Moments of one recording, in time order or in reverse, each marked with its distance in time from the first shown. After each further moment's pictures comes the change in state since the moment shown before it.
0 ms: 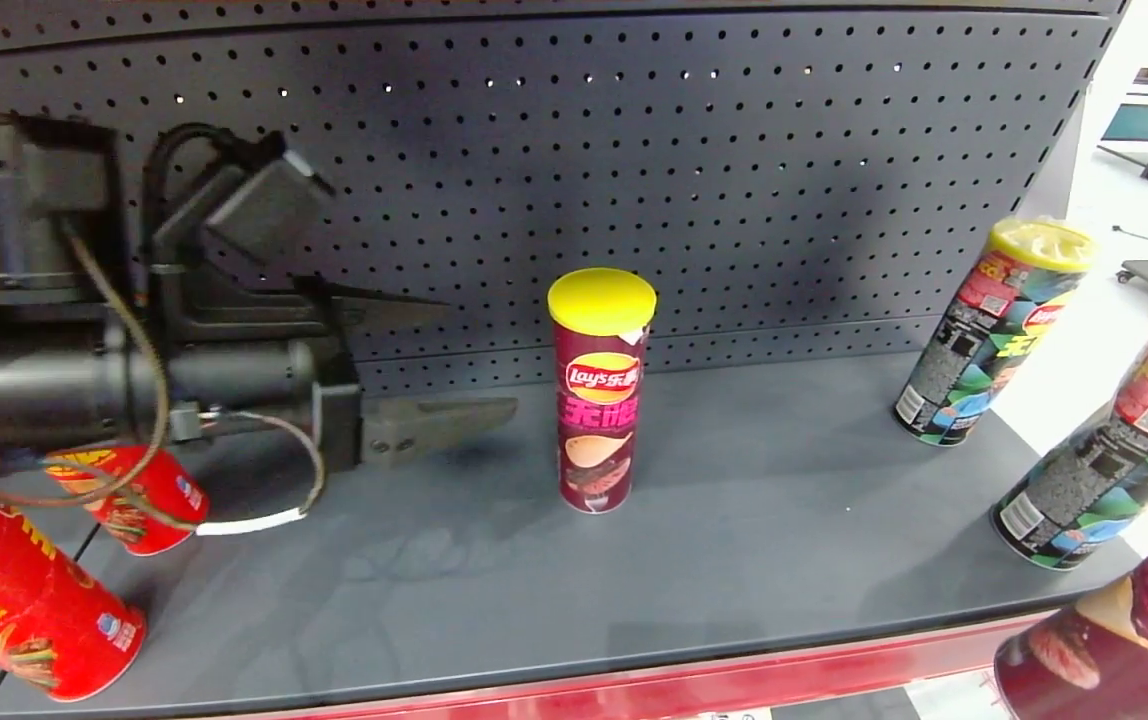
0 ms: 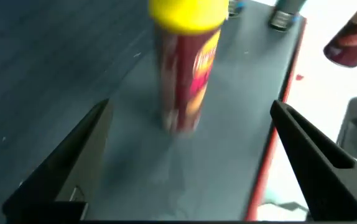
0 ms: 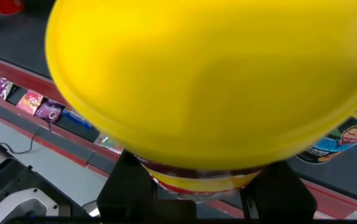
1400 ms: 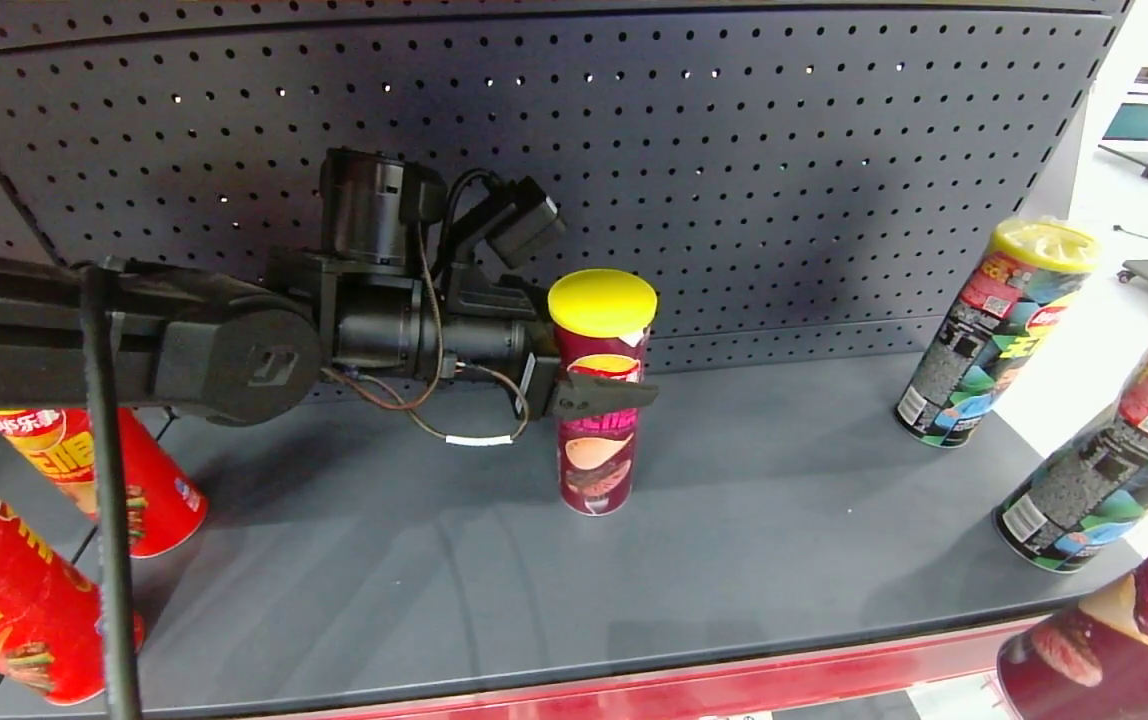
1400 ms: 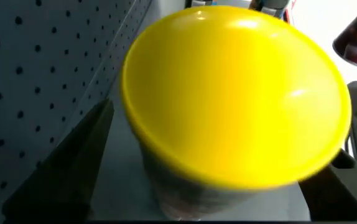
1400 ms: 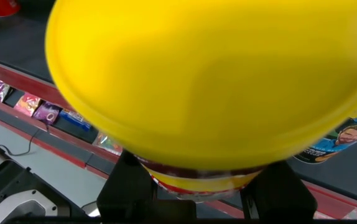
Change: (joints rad) left arm -0.073 0.415 -0.352 -0.004 -0.116 0.065; right arm -0.004 -0.002 -0.003 0.003 -0.007 0.003
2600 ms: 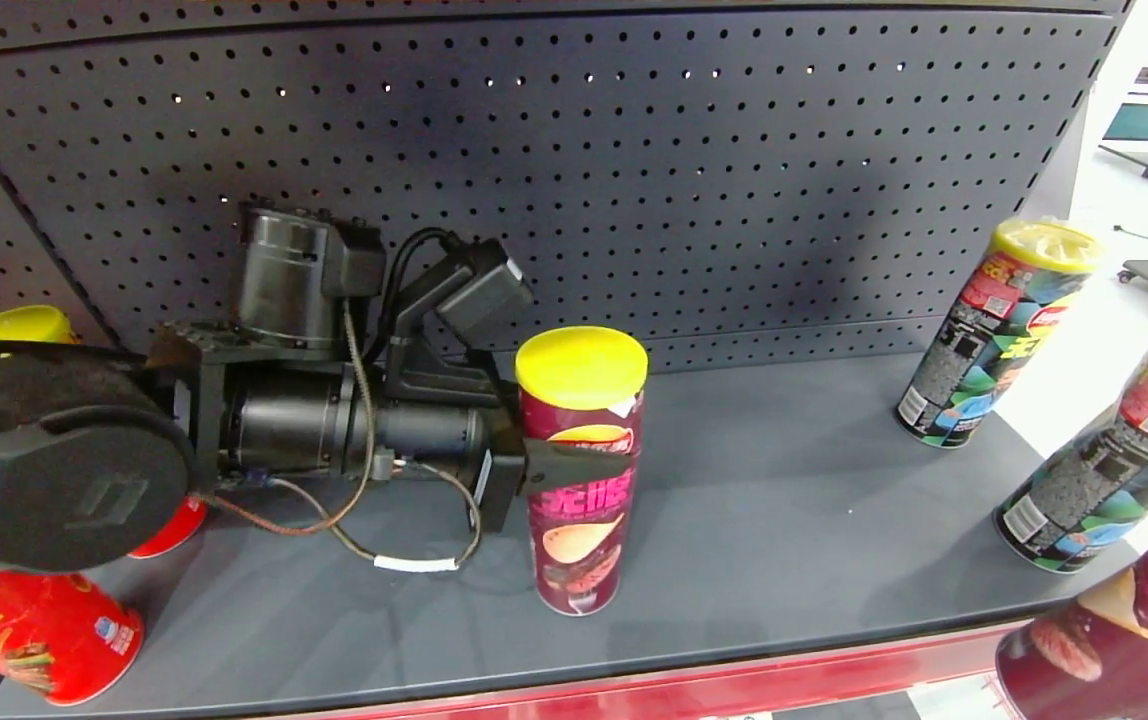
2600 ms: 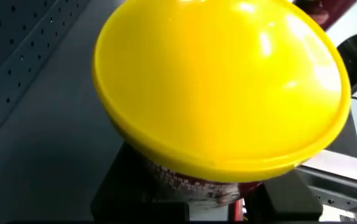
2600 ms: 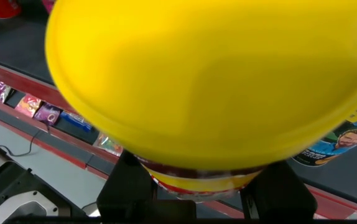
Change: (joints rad) left arm -0.076 -0.219 0.338 -0.073 0.031 -0.113; right arm -0.001 0.012 -0.012 -0.001 0.006 0.001
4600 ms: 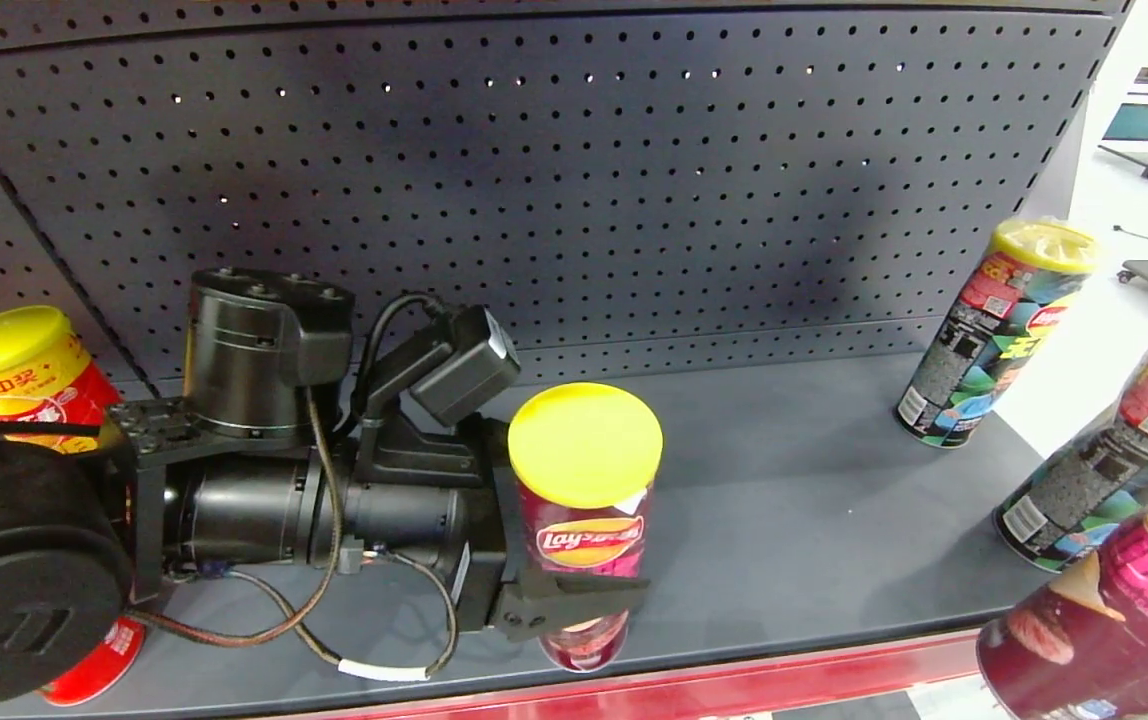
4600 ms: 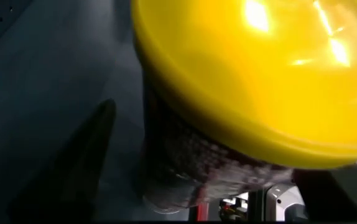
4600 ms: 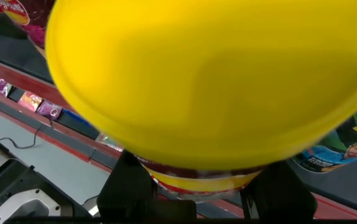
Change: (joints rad) left arm -0.055 -0.074 0.177 -0.097 0.020 -0.031; right arm 0.006 0.079 -0.034 -0.002 0.013 -0.003
